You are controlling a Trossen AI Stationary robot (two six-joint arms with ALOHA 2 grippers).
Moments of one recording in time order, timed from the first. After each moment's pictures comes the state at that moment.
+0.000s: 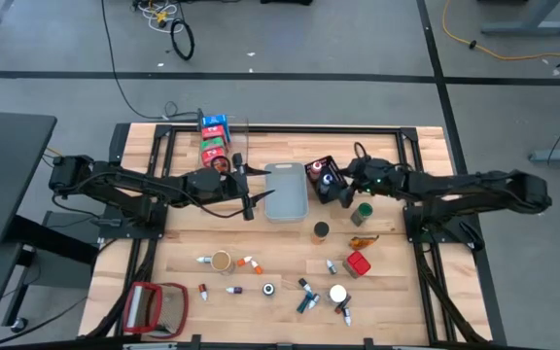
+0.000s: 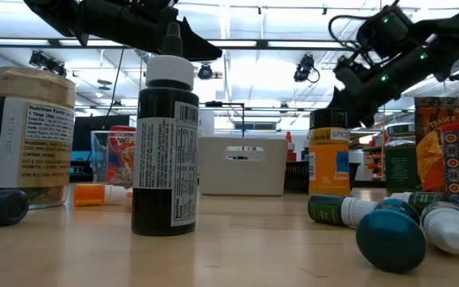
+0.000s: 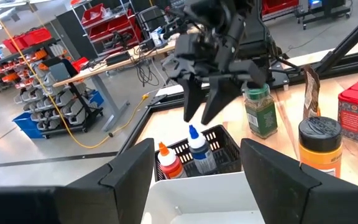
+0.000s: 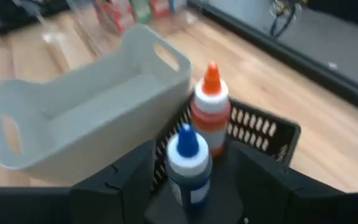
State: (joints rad) left arm 0.01 1.30 0.63 0.55 -0.30 0.29; right arm -0.27 1.07 0.39 0.13 0.17 0.23
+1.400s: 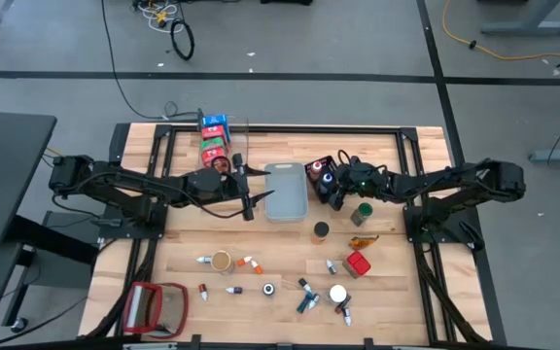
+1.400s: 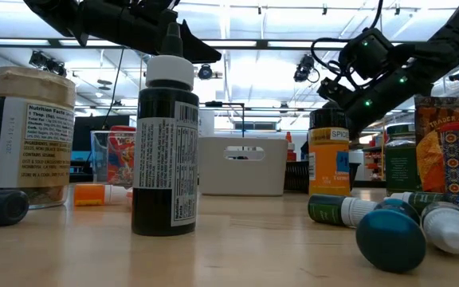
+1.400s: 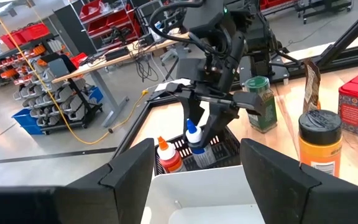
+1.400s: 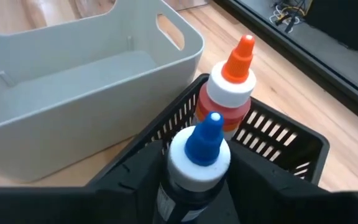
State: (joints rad) left arm 0.01 1.30 0.63 0.53 -0.30 0.29; right arm -0.27 1.33 0.39 0.36 0.20 0.06
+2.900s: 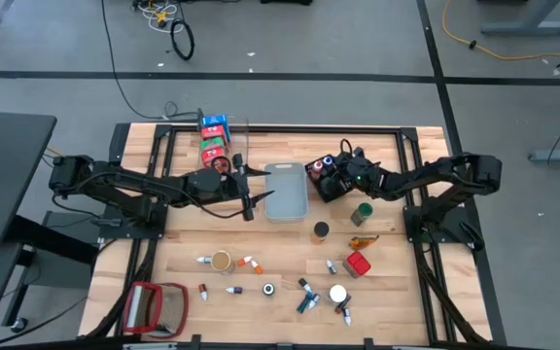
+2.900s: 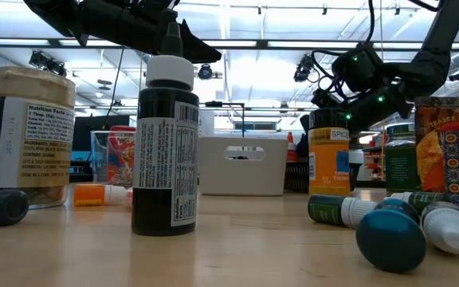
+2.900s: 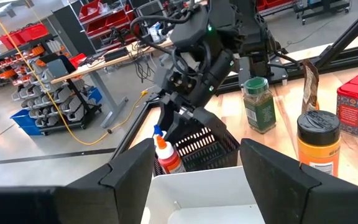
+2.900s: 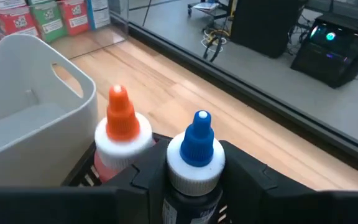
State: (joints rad) left arm 0.01 1.30 0.63 0.53 -0.29 0.29; right arm -0.35 1.53 0.40 0.69 0.40 0.12
